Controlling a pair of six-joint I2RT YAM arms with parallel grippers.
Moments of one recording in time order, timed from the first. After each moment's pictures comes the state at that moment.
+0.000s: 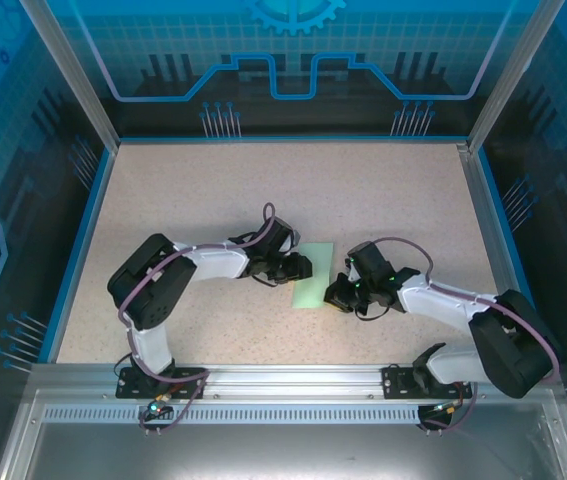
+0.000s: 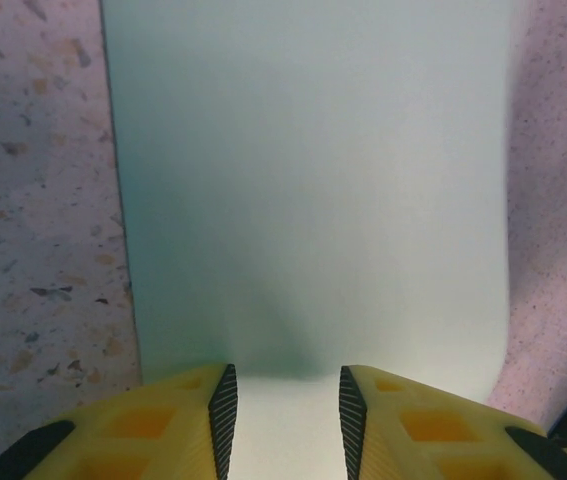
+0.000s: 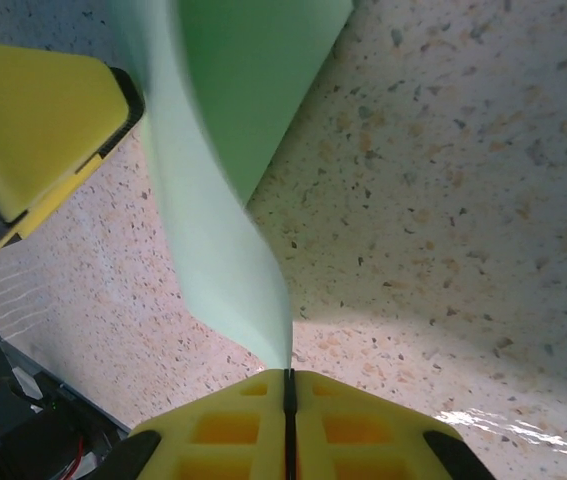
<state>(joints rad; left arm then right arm) -0.67 1.84 0.97 -0.09 0.40 -0.82 0.58 1.31 0.53 -0.25 -0.42 1.02</state>
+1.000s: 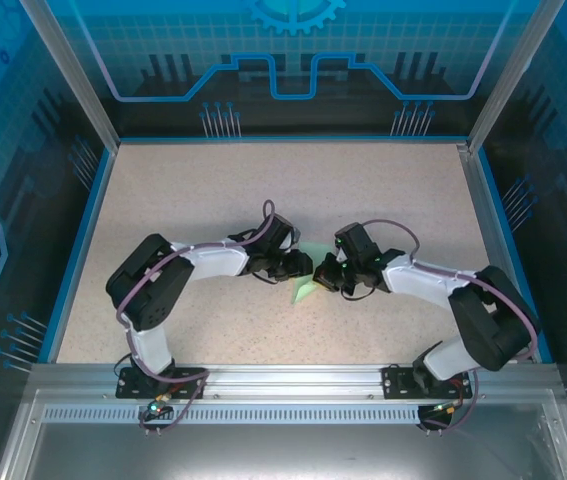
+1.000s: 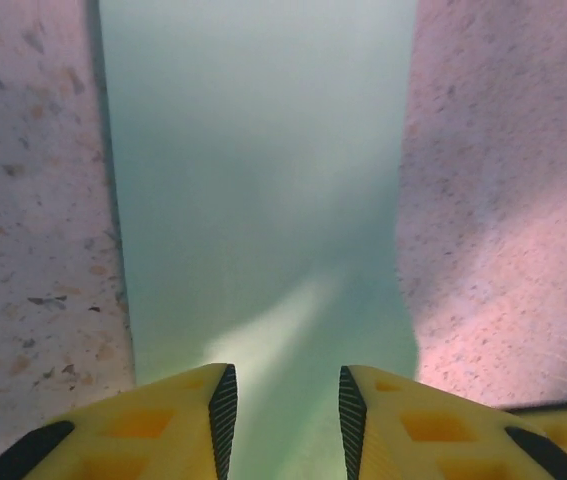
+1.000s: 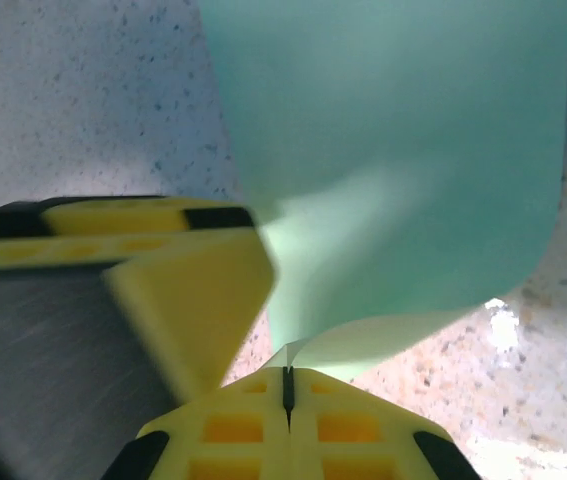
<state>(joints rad) -0.66 1.81 0.99 -0.12 0.39 -0.83 0.58 1.49 0.71 -0.21 -0.37 1.06</state>
